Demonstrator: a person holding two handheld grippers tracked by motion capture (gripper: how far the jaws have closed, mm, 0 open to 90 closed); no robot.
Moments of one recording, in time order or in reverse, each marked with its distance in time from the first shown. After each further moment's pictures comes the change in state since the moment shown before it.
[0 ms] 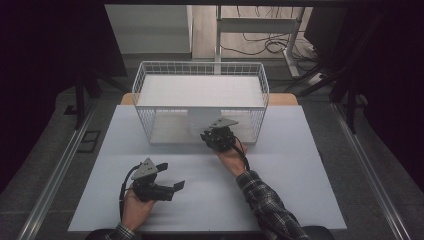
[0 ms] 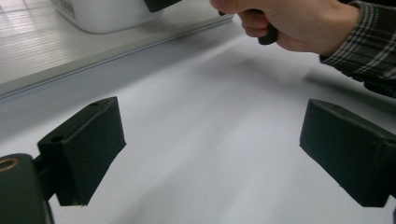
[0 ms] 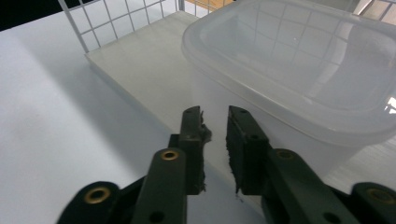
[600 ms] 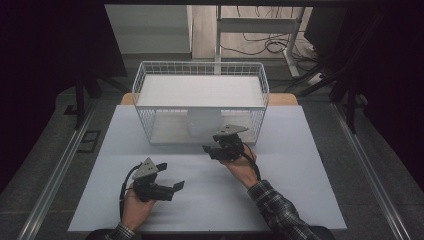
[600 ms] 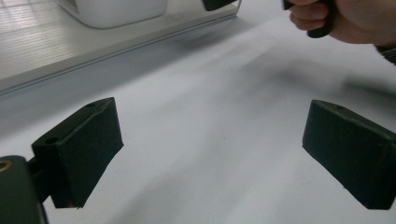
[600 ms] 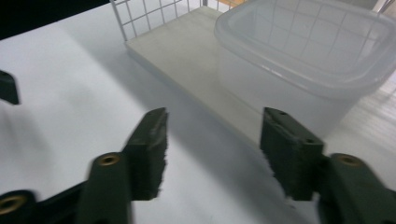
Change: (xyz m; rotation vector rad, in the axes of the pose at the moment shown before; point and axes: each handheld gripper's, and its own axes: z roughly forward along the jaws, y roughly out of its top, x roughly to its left) left arm 0.002 -0.002 0.002 0.012 0.007 0.000; right arm 0.009 -0.009 -0.044 0.015 0.065 -0.003
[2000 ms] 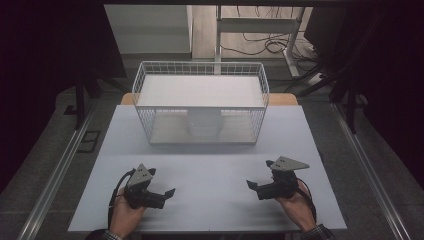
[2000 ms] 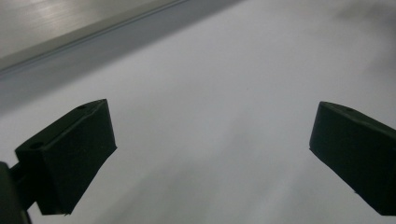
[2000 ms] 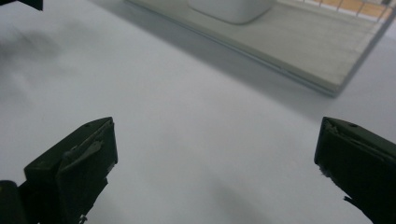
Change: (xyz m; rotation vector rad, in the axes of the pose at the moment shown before) left arm -0.001 -0.015 -0.023 0.119 0.103 0.048; right arm -0.010 -0.097 -0.141 0.001 -0.068 0.037
